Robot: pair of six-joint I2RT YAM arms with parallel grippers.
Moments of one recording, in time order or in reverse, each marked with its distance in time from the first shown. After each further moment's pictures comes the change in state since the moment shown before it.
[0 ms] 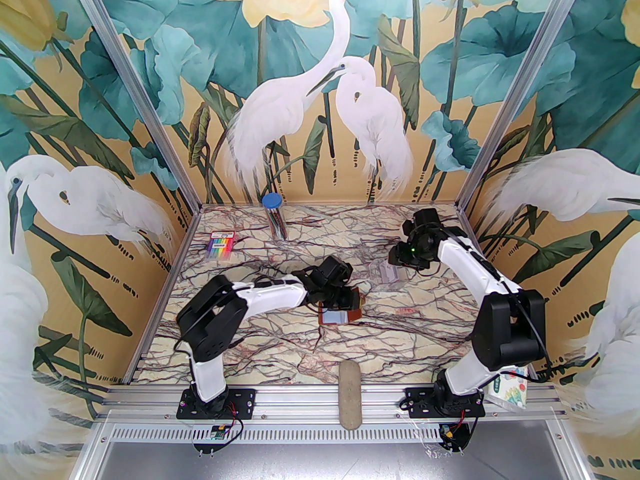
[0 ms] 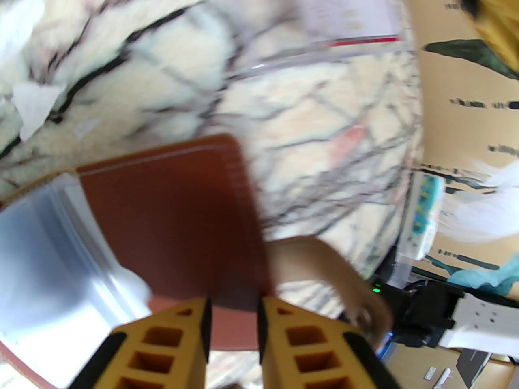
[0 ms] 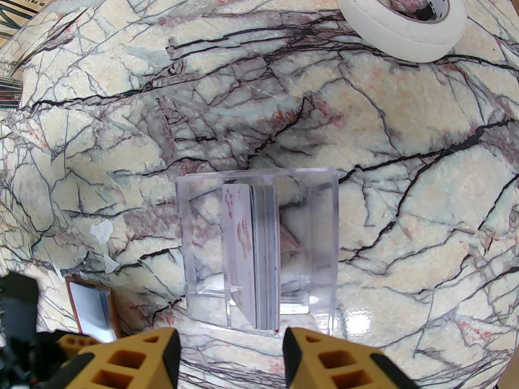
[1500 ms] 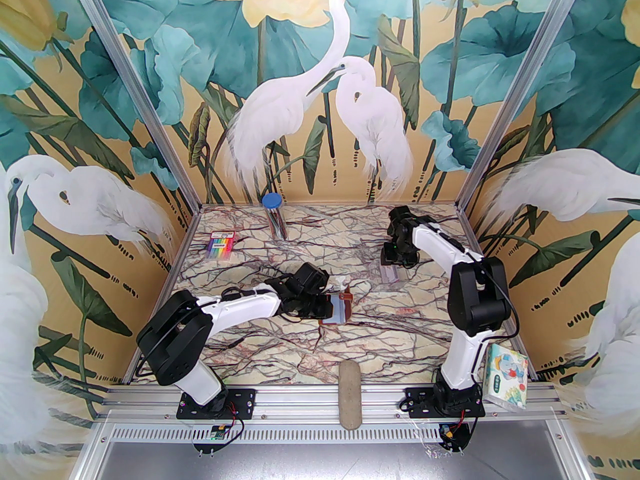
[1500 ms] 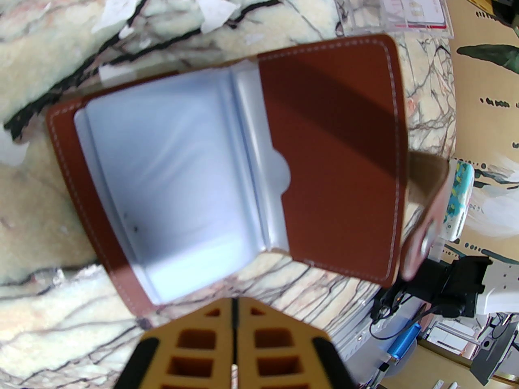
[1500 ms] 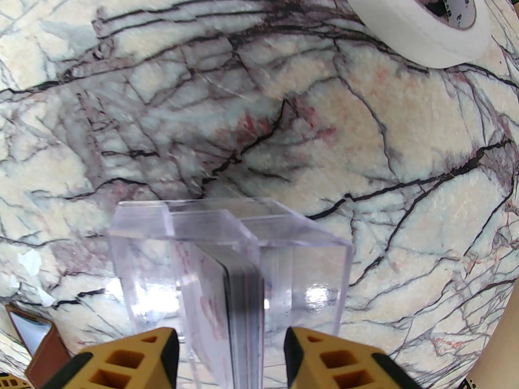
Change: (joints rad) left arm 0.072 -0.211 -0.244 -0.086 -0.060 0.065; right arm 0.099 0.269 0.196 -0.114 0.238 -0.001
